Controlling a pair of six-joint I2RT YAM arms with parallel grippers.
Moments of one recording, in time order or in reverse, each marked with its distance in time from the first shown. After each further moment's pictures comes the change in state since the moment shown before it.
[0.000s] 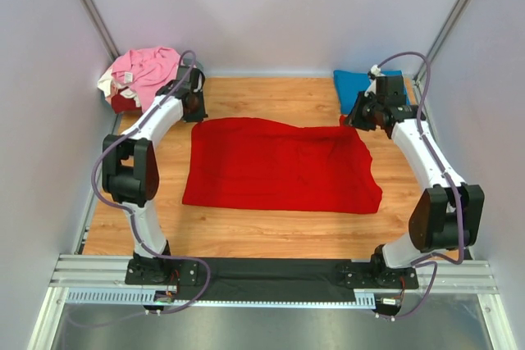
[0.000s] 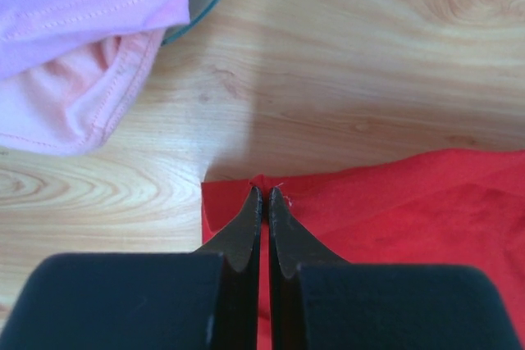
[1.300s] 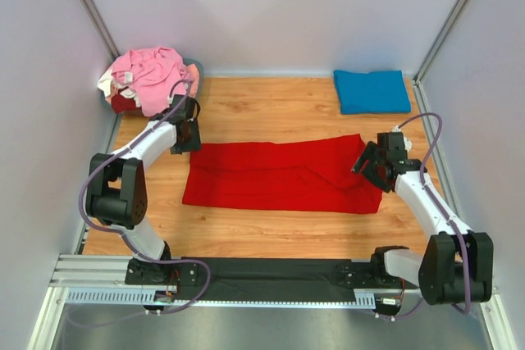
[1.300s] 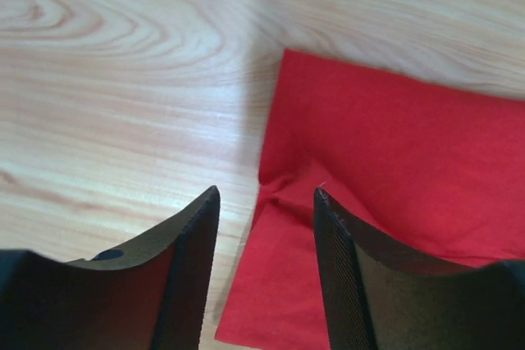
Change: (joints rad) left arm 0.000 -0.225 -0.398 0.021 -0.089 -0.055; right arm -0.013 -0.347 -0.593 0.019 0.327 0.246
